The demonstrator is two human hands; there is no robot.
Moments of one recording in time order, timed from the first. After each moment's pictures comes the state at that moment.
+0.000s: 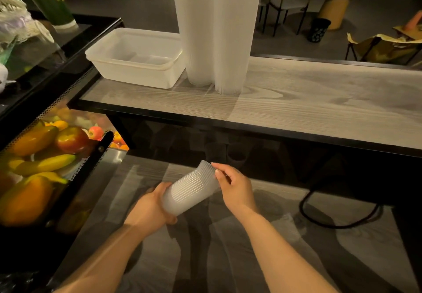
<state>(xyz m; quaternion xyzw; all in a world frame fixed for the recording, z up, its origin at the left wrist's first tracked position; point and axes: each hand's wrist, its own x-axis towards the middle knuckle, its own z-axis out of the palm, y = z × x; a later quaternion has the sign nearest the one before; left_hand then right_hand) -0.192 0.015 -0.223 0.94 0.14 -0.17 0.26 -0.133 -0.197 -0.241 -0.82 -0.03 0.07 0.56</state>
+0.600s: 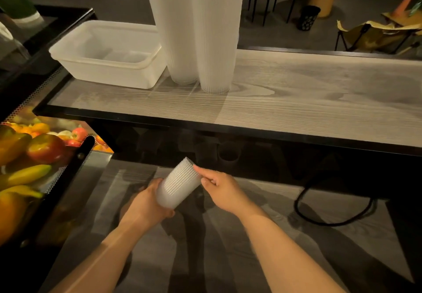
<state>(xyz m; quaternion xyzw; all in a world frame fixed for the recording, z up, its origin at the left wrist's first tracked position) -0.155 0.004 -0.240 0.94 0.17 -0.16 0.26 -0.103 -0.200 -0.252 -0.82 -0.10 0.23 0.51</state>
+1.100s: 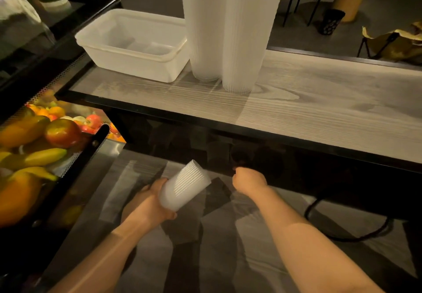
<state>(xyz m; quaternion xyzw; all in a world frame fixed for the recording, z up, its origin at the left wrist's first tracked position) -0.166 0.018 -0.252 0.94 0.20 -0.16 0.22 -0.044 -0.211 -0.276 -0.95 -0.02 0.29 0.10</state>
